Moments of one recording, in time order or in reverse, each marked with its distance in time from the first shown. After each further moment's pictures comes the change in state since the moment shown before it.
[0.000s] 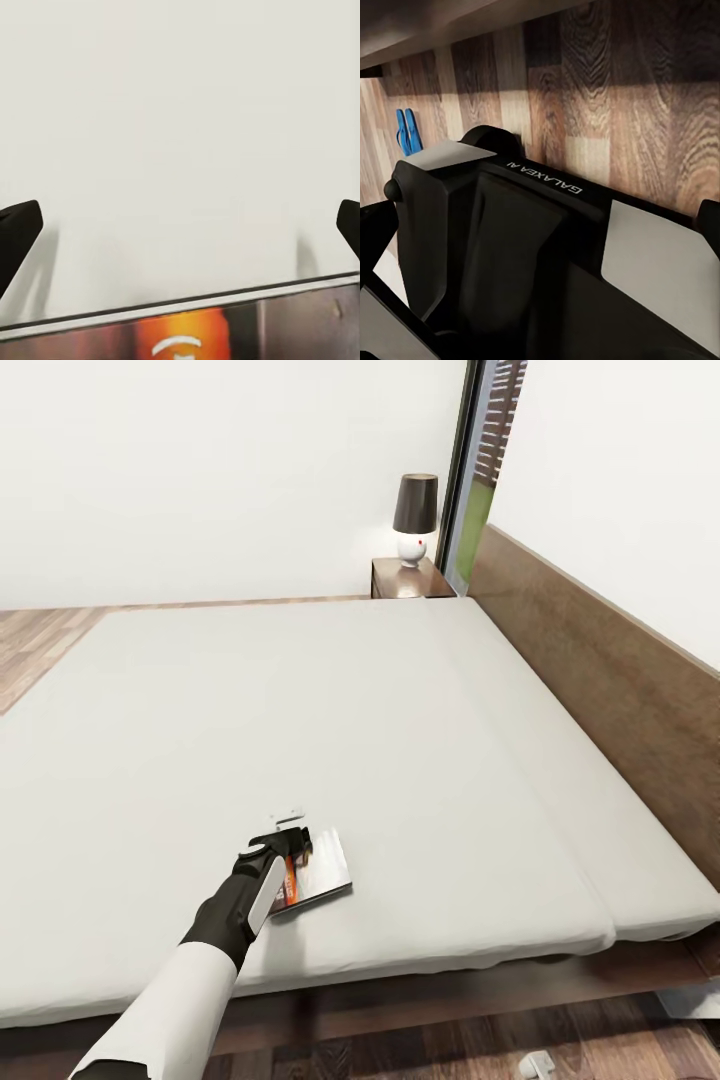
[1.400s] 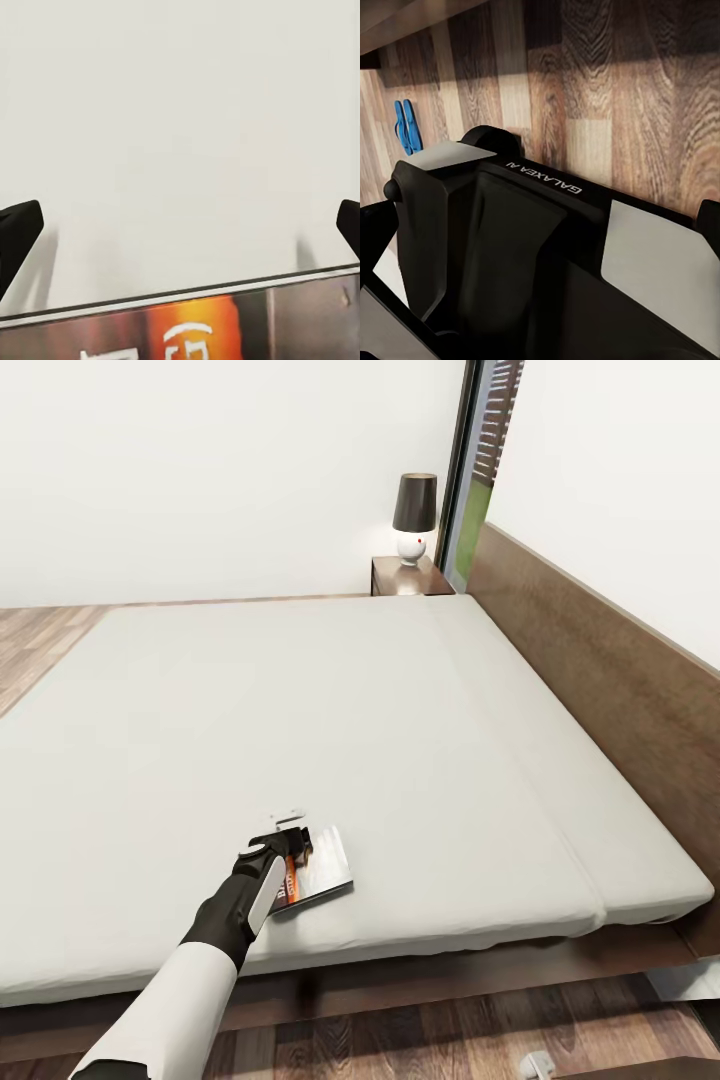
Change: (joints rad) left arm 0.000 0.000 0.001 0.000 0.001 0.000 0.001; right arm 0.000 0.000 0.000 0.000 0.000 0.000 -0.001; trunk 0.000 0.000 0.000
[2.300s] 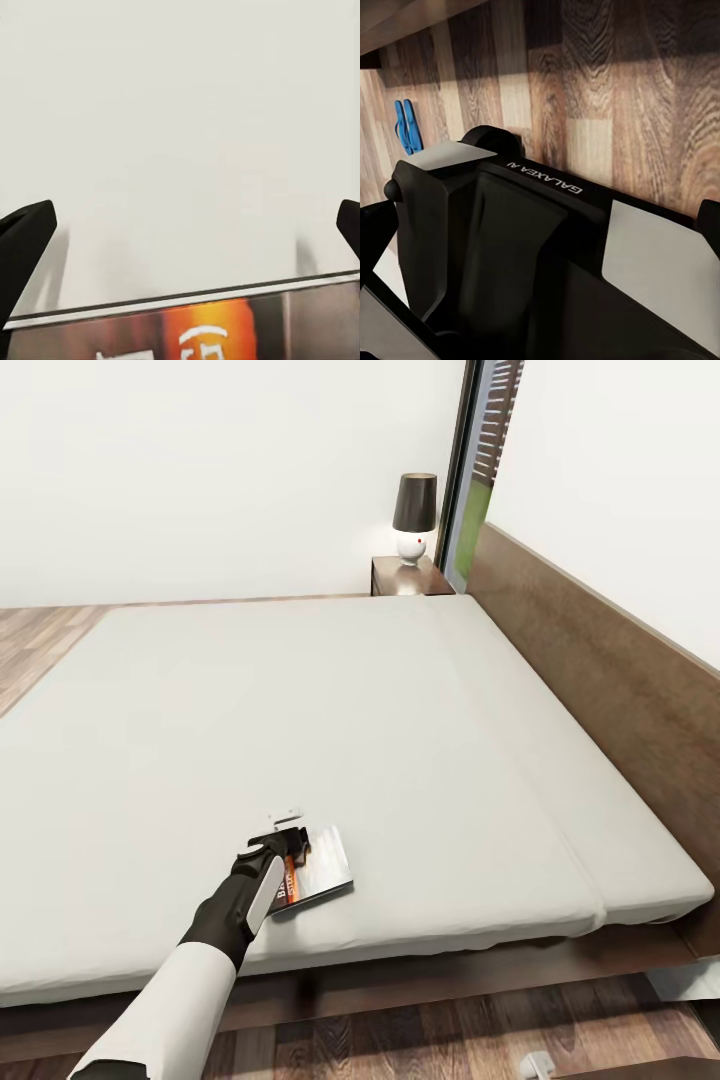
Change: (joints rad) left arm 0.000 0.003 0.004 0.000 0.008 -0.004 0.009; right arm 0.000 0.001 0.000 0.000 0.000 0.000 0.000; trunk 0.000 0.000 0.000
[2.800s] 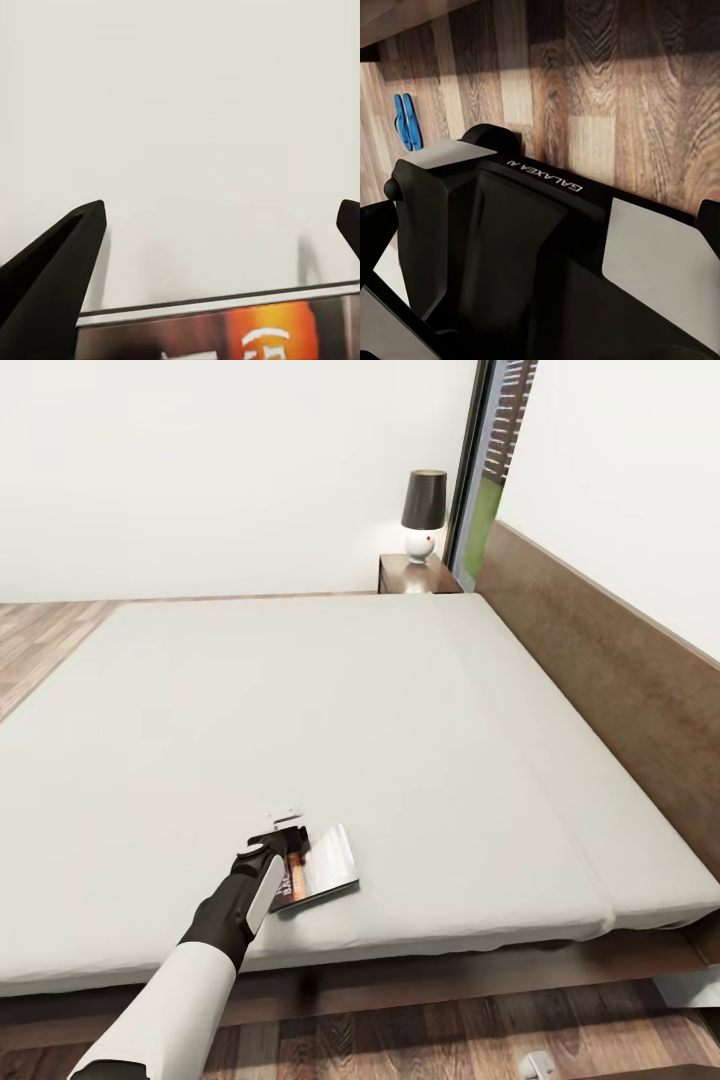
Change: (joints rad) left arm 0.000 0.000 0.000 -0.005 -0.004 -0.001 0.000; right arm 0.000 0.000 0.000 0.000 0.000 0.000 0.000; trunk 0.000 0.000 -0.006
